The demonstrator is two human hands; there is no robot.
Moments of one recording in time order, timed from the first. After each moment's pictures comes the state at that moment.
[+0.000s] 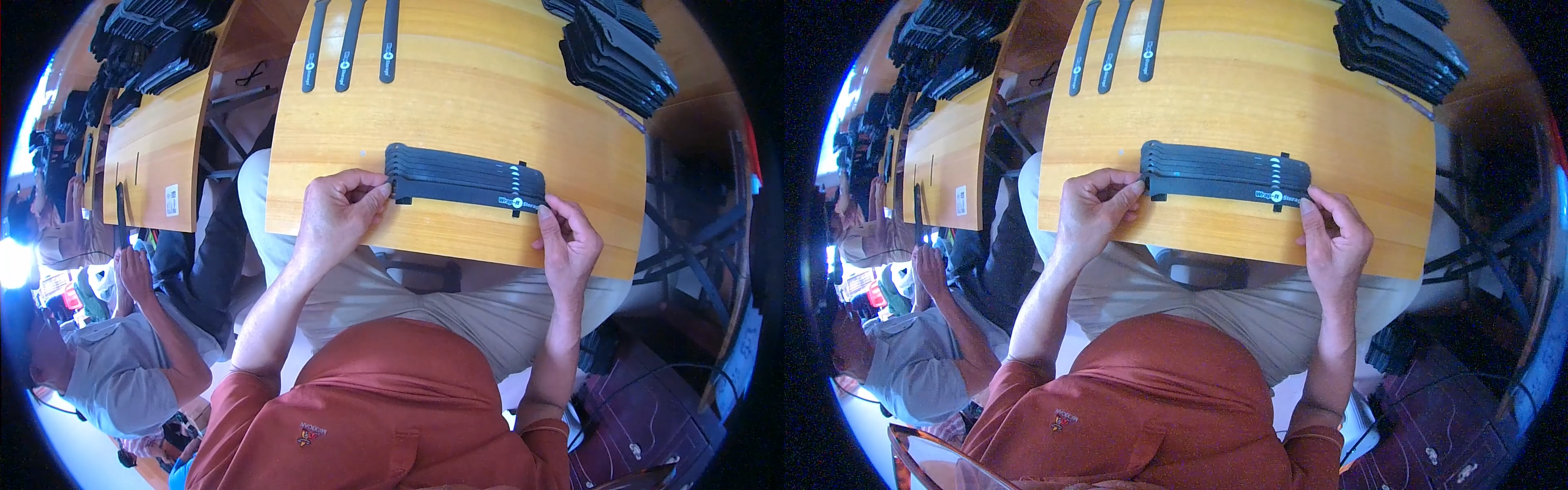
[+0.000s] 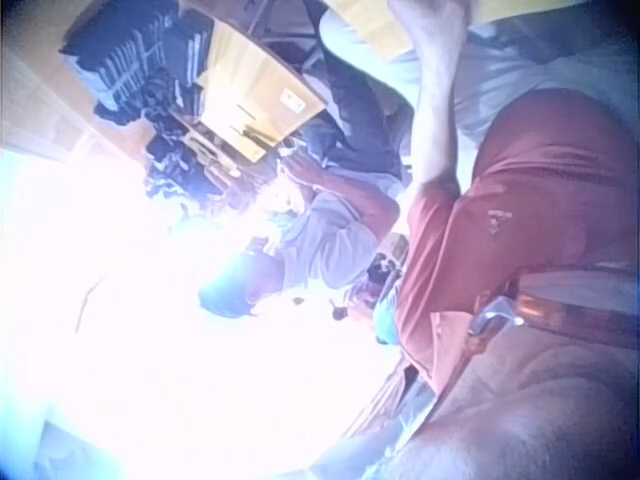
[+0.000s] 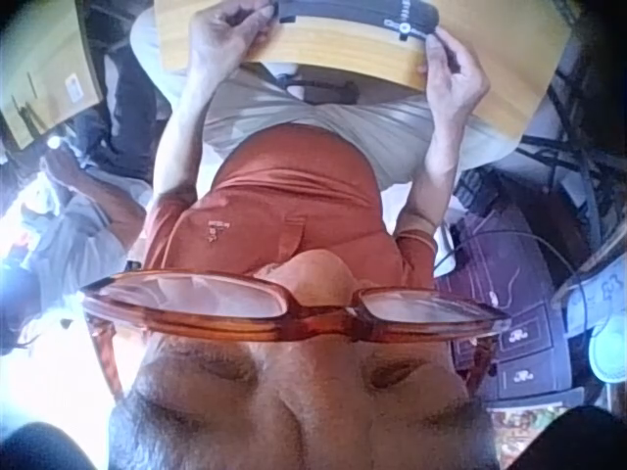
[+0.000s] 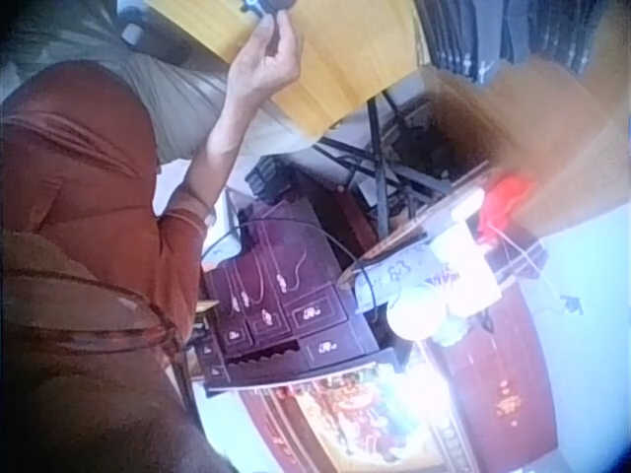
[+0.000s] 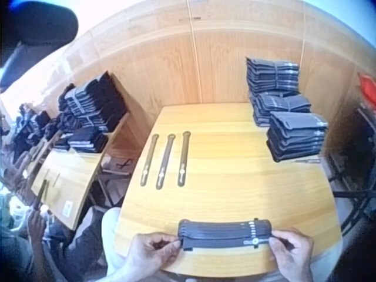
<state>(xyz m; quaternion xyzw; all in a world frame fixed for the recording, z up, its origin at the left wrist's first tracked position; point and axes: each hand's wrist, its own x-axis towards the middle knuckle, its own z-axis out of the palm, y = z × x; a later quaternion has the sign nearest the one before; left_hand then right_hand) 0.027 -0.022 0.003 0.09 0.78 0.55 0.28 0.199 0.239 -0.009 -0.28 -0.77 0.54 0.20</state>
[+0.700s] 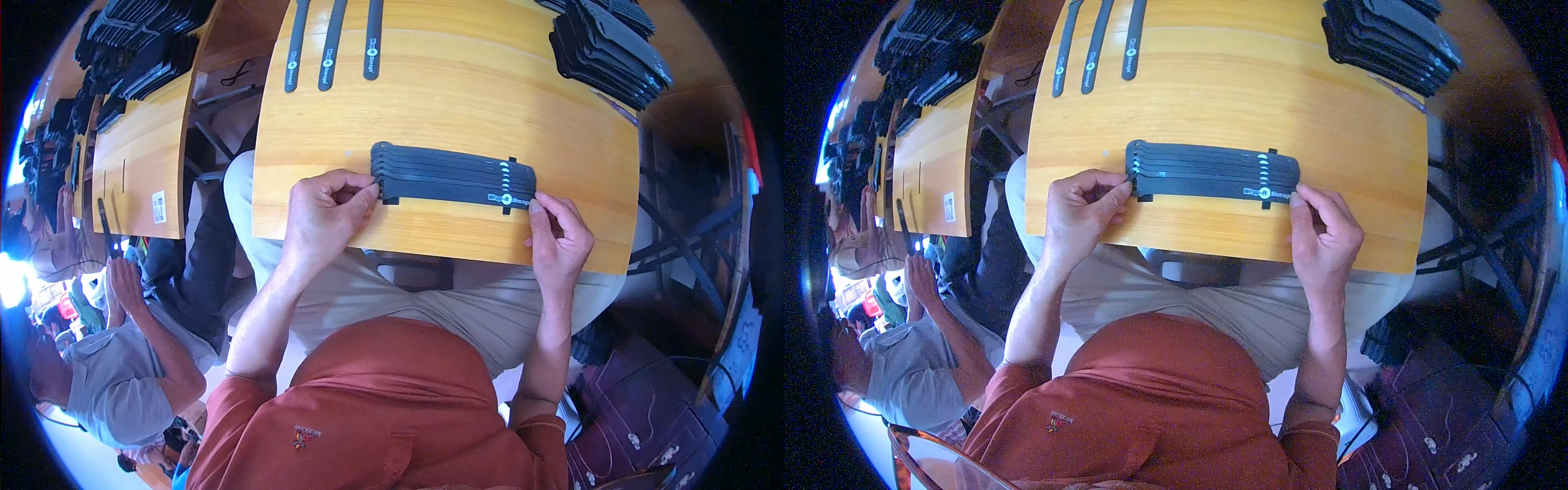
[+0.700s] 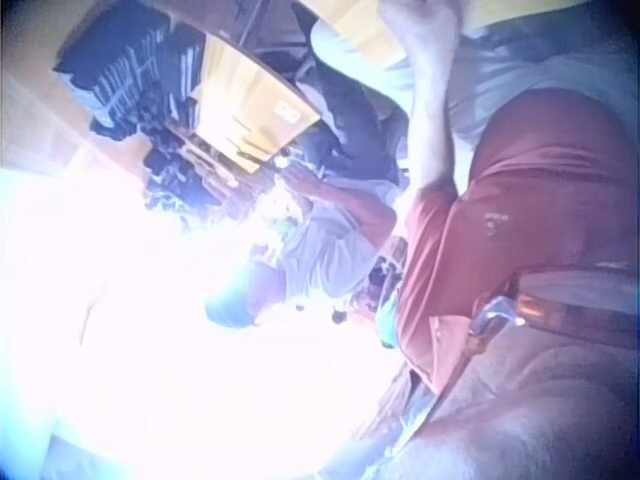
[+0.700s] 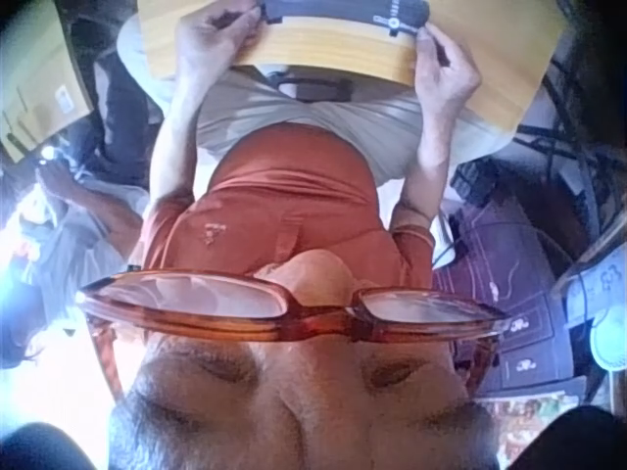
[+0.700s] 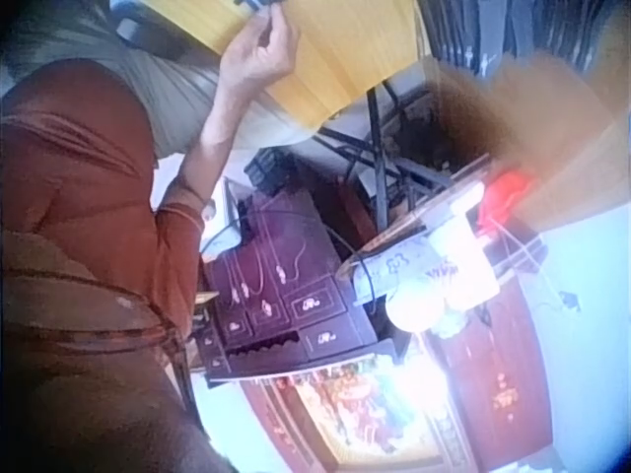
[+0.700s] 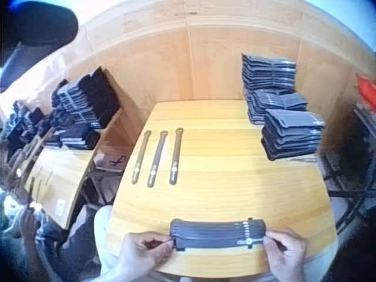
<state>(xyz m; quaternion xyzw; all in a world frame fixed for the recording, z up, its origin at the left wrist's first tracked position) 0.028 -0.017 0.007 0.06 0.79 0.54 0.28 0.195 0.234 -0.011 -0.28 -0.79 0.49 0.23</state>
